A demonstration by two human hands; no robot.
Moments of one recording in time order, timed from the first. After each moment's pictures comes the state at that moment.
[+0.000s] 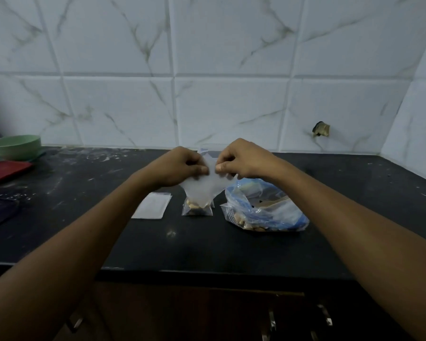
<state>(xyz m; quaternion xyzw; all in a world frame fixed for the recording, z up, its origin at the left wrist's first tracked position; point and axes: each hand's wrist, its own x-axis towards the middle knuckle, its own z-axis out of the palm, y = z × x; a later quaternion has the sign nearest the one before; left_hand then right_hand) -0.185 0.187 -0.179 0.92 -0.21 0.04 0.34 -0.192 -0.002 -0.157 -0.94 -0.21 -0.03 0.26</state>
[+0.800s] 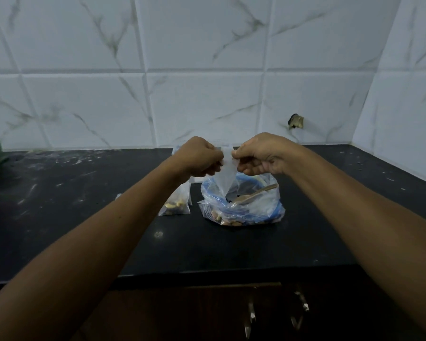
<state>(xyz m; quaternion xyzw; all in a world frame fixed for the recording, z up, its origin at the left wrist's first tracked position) -0.182 0.090 -0.167 0.89 -0.12 -0.01 0.45 -0.195 -0.074 -0.152 -0.82 0.03 0.07 0.56</state>
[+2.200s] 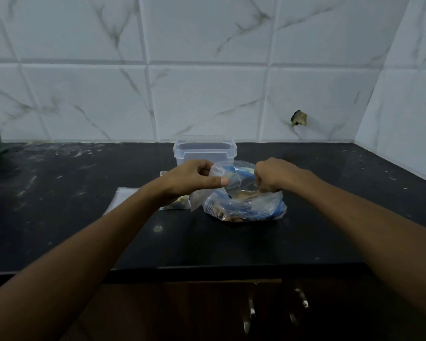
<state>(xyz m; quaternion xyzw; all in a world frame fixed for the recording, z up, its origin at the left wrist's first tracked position) -0.177 0.128 -0.224 0.84 -0.24 -0.12 0.48 -0.183 -0.091 -0.201 -1.00 -0.05 0.04 -0.08</state>
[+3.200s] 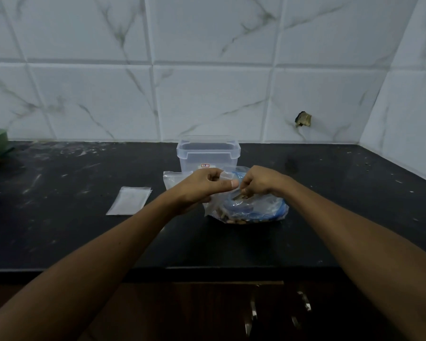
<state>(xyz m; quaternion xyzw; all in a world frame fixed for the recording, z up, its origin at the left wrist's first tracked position) -0.183 0.110 -0.244 0.79 -0.21 -0.12 0.56 -0.164 -0.080 -0.221 -0.98 -0.07 0.10 0.17</state>
